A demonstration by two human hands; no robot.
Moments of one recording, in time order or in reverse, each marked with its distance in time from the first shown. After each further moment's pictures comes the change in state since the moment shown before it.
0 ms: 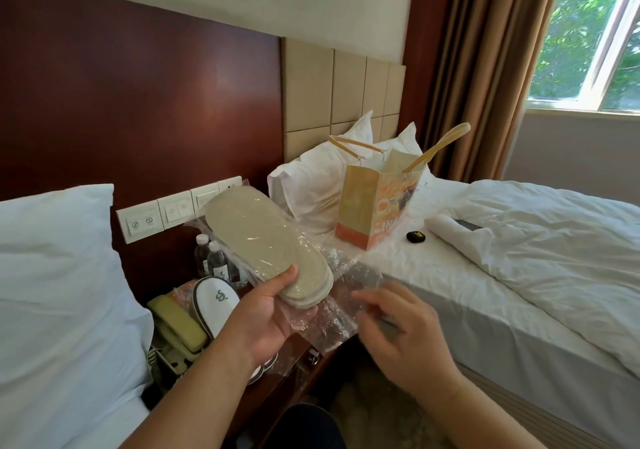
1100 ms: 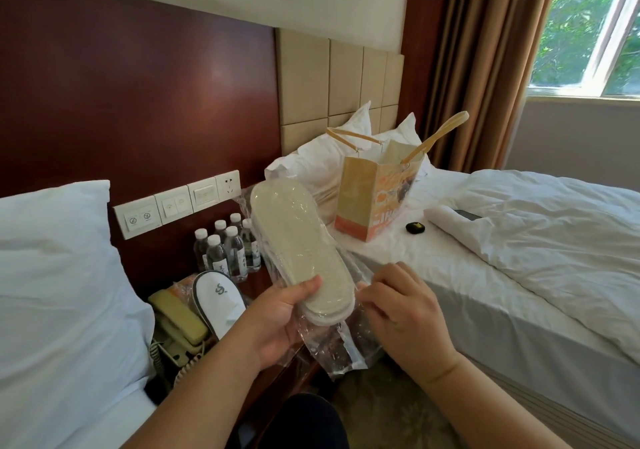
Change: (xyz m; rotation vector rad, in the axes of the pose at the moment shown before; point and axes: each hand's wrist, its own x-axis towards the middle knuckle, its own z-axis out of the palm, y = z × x) left_hand -0.006 -0.017 0.011 0.228 -0.037 -0.078; right_hand 0.009 0.020 0.002 -0.290 0.180 -0.314
